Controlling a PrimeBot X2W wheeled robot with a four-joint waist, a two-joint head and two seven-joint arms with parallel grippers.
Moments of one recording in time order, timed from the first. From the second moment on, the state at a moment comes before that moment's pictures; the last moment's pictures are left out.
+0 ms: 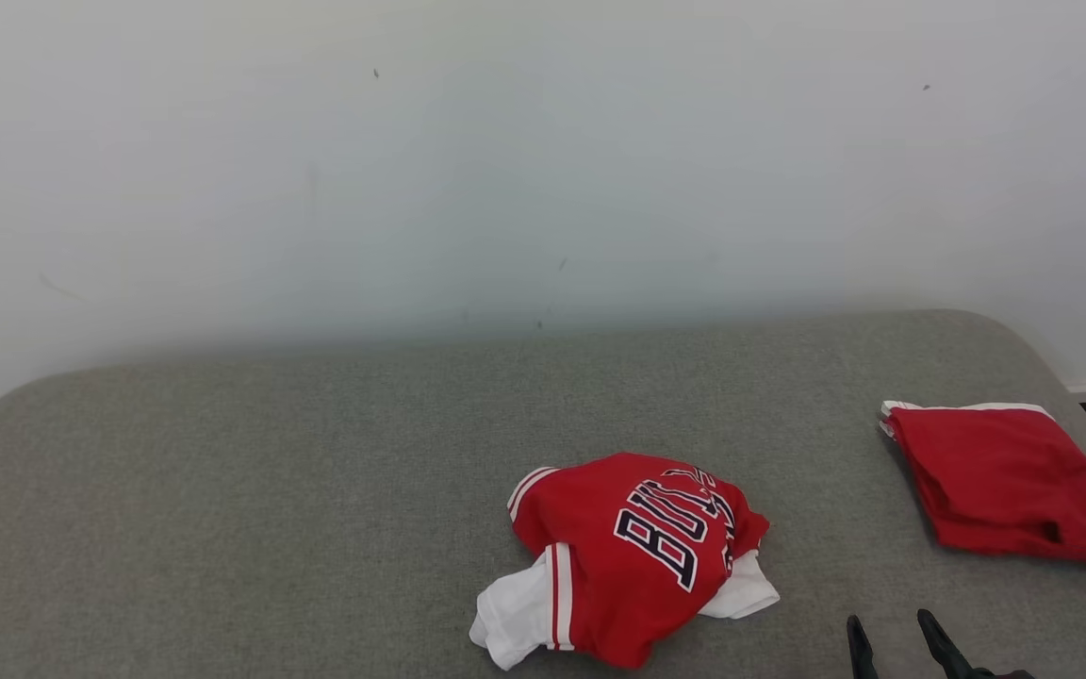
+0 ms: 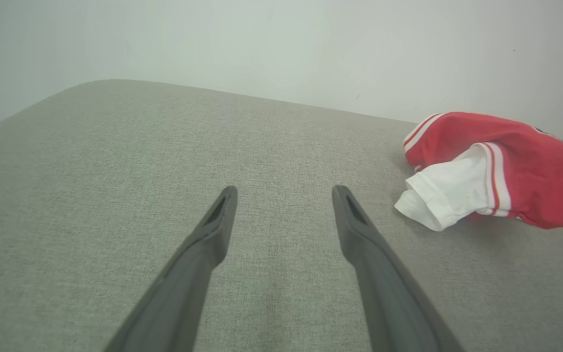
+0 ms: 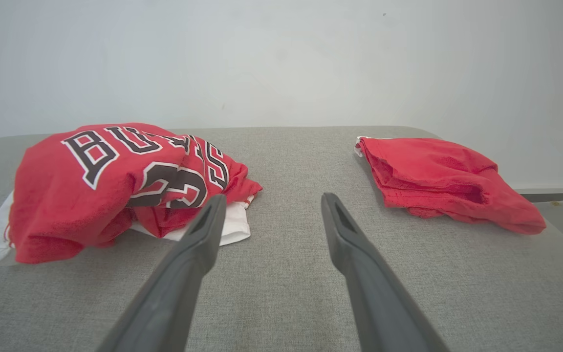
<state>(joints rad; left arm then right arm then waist) 0.26 0.13 -0.03 0.20 -0.31 -0.13 -0.26 0.19 -0.06 -0.06 0.16 0.04 0.13 -0.13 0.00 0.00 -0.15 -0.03</state>
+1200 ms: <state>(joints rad) -0.15 0.08 -0.32 0.66 -0.74 -0.13 -0.19 0.12 -0.07 -0.01 0.18 0.04 0.13 -0.15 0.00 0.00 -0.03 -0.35</state>
